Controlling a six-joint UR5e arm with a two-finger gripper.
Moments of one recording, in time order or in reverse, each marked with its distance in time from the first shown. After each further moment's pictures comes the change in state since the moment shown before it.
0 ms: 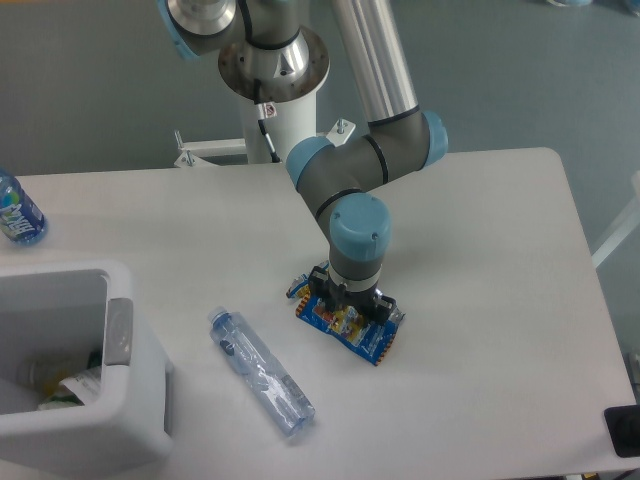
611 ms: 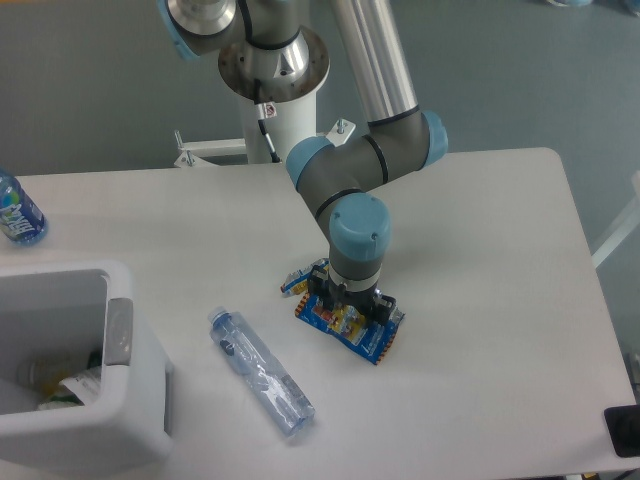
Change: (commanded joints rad) arm 0.000 0.000 -0.002 0.000 0.000 0.002
